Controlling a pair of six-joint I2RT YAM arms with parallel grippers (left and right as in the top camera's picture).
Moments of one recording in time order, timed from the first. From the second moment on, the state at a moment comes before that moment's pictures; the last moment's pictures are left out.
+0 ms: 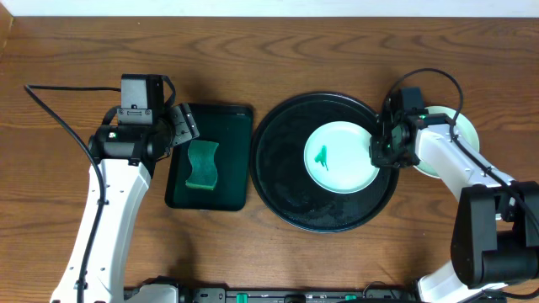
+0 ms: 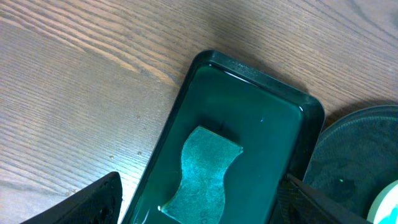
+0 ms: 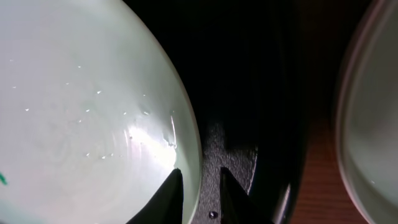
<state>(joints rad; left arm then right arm) -0.04 1.34 1.17 -0.84 -0.07 -0.39 0.11 1.76 1.05 -0.70 -0.05 0.13</state>
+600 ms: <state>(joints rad) -0.04 1.34 1.17 -0.84 -0.07 -0.39 0.12 1.76 1.04 -0.68 -0.25 0.15</state>
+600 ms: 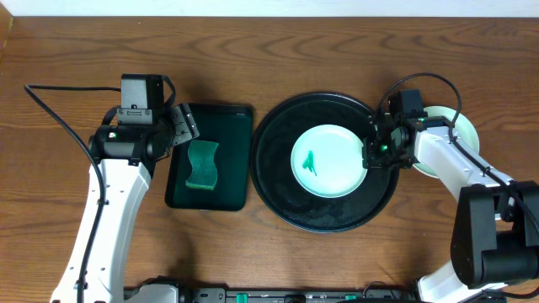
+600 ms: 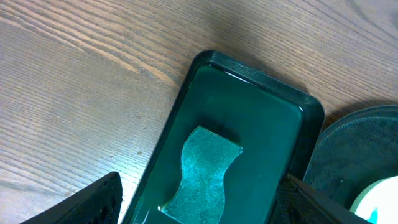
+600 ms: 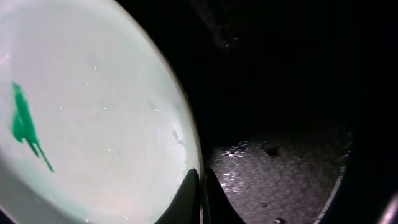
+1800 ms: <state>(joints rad) -0.04 1.34 1.17 -0.84 -0.07 -0.39 0.17 1.77 1.02 -0.60 -0.22 0.23</state>
